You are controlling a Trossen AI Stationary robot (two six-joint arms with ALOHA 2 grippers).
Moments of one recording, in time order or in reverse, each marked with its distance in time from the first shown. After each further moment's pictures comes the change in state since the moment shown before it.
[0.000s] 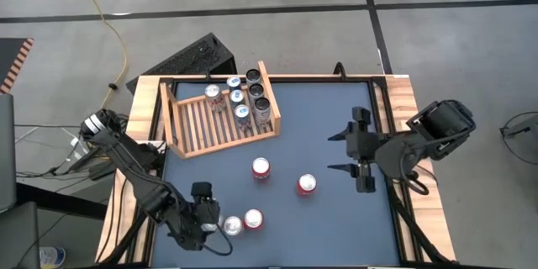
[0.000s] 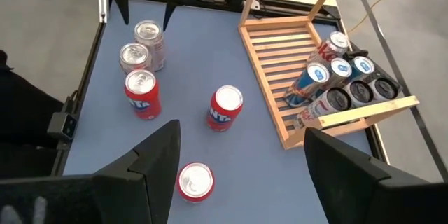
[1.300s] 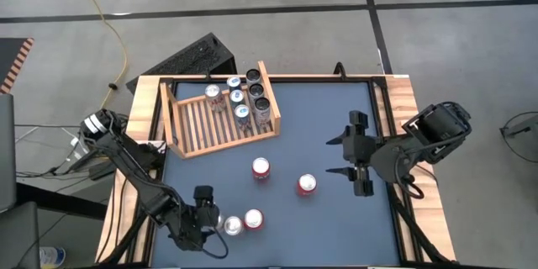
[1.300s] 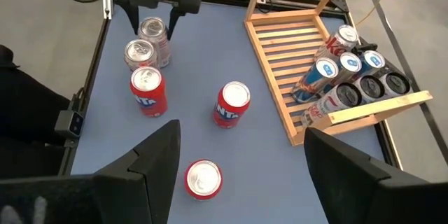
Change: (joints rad) left arm -0.033 -0.002 -0.203 0.240 -0.058 0.033; right arm 0.000 0.019 0.000 0.000 -0.020 0.024
